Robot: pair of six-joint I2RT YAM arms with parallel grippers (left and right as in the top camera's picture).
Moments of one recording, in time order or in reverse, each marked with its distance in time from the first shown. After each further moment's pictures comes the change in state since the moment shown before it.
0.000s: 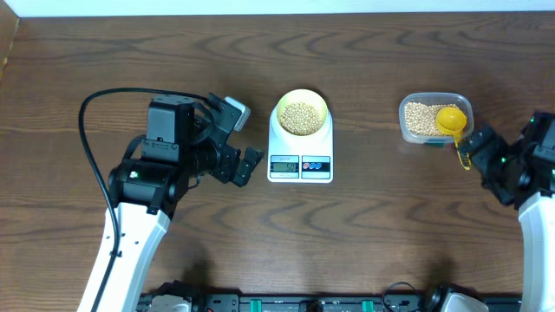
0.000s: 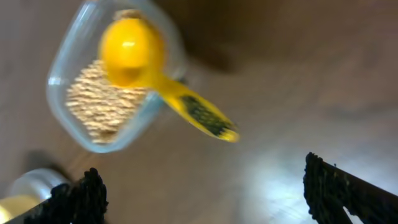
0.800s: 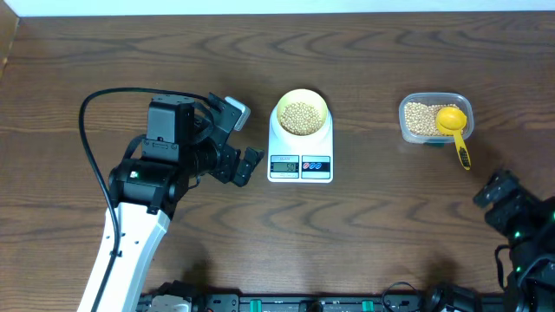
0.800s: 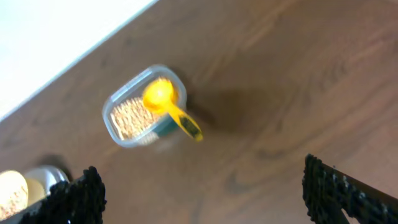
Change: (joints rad) left arm 0.000 0.000 0.000 0.000 0.000 0.000; right arm 0.000 -0.624 0.000 -0.187 0.145 -0.221
